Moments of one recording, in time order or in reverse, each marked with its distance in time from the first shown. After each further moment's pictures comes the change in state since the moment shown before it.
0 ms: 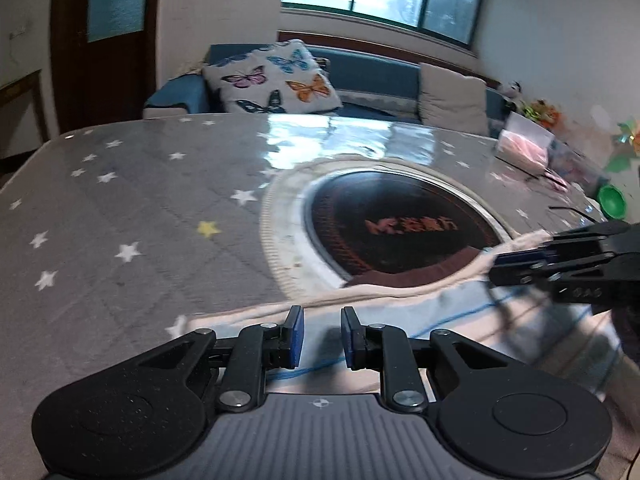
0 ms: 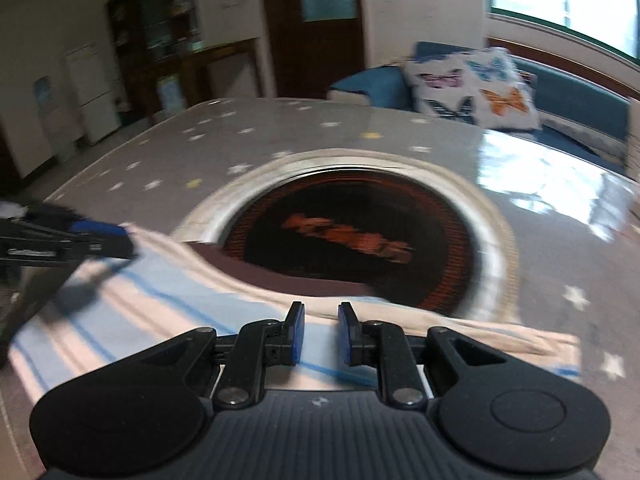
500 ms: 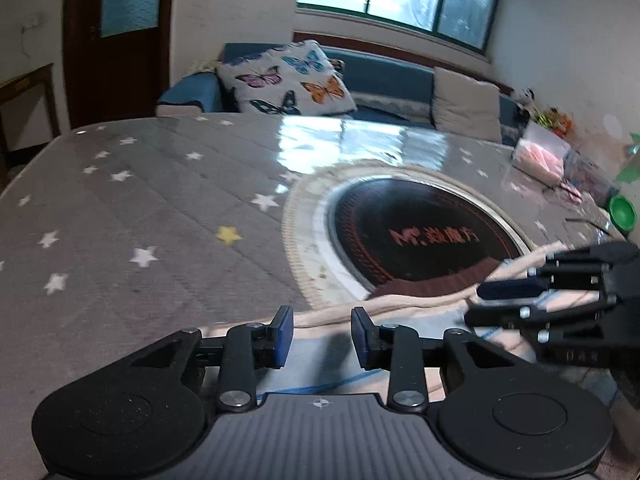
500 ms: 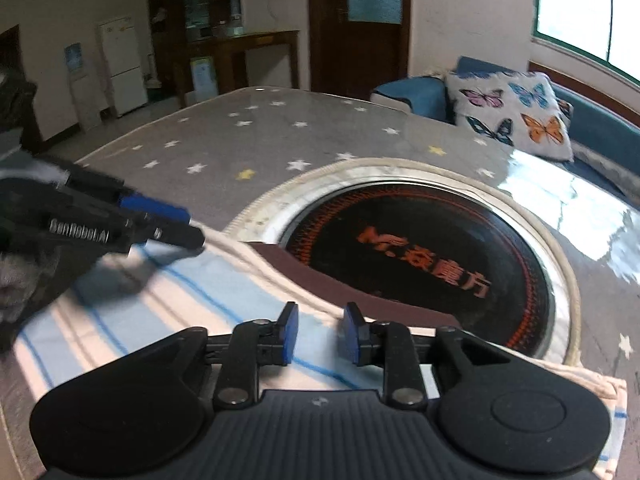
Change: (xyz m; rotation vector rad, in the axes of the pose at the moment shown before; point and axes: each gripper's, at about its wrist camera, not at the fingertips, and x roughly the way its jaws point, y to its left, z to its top) left arm -0.006 0.026 0.006 -0.060 -0.019 0.045; right arm 0.022 0.049 0.006 -0.126 0.004 0.013
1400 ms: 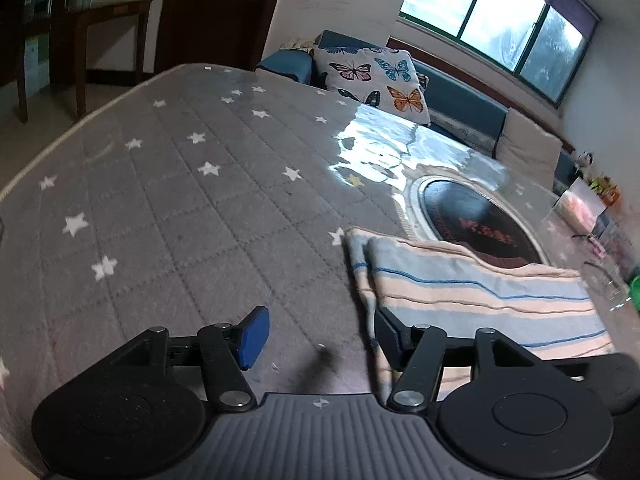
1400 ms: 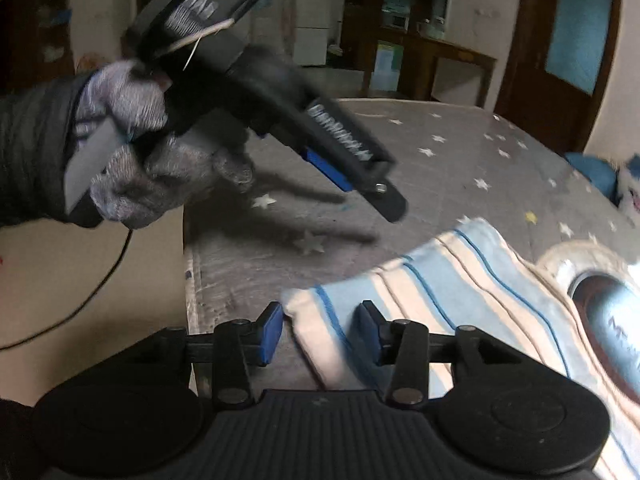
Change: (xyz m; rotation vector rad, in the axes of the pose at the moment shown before) left arm -0.093 0.059 -0.063 -0.287 0.022 0.069; right arm -0.029 0.190 -0.029 -0.474 0.004 0.299
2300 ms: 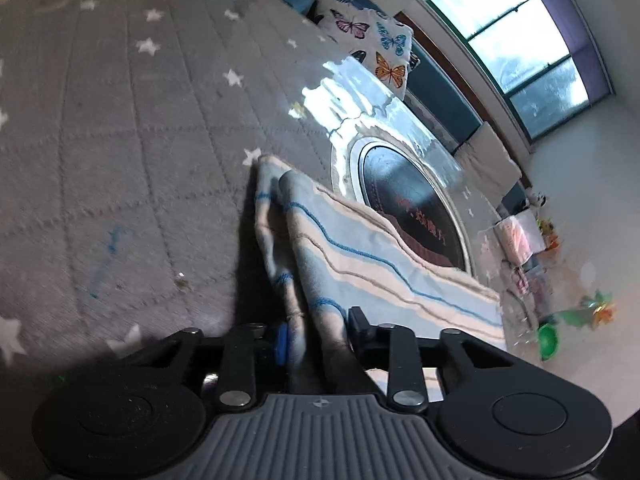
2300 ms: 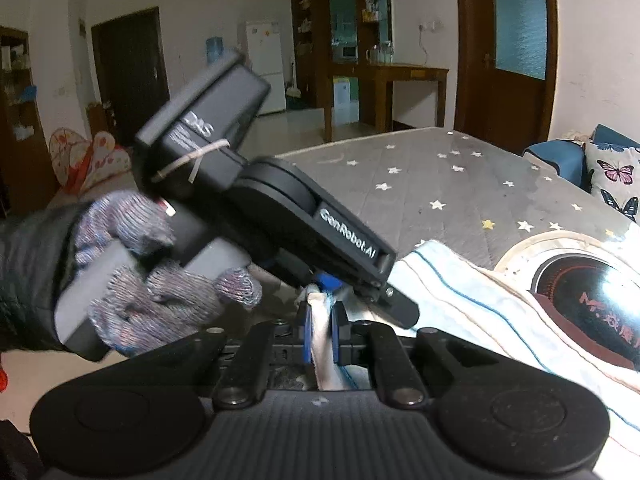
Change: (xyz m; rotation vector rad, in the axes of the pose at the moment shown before) left arm 0.041 -0.017 -0.008 -0.336 0.178 -0.251; right arm -0.048 -0.038 -0.001 0.231 -0.147 0.003
